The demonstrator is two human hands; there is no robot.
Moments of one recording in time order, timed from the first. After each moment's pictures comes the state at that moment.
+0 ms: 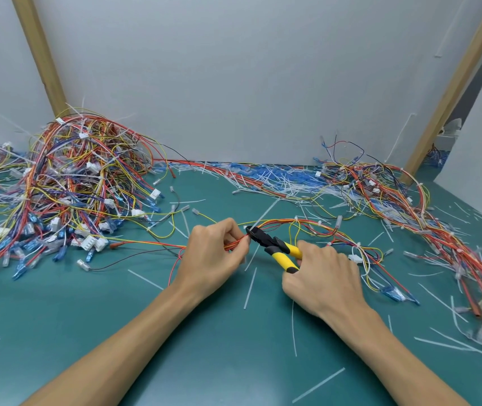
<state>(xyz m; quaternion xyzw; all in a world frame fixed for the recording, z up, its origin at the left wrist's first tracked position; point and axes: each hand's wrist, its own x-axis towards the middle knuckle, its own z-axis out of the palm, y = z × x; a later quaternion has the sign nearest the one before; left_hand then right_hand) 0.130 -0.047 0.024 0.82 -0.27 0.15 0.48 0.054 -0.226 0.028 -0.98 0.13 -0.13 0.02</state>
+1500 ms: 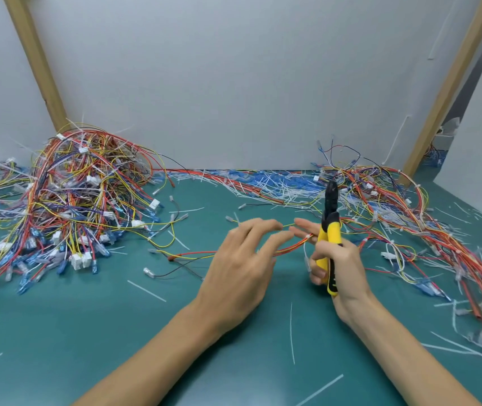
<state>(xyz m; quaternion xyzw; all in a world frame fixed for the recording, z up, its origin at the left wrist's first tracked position) 0.108 -0.073 0.024 0.78 -0.46 0.36 0.25 0.057 -0.245 0.036 -0.64 0.09 -0.16 0.75</state>
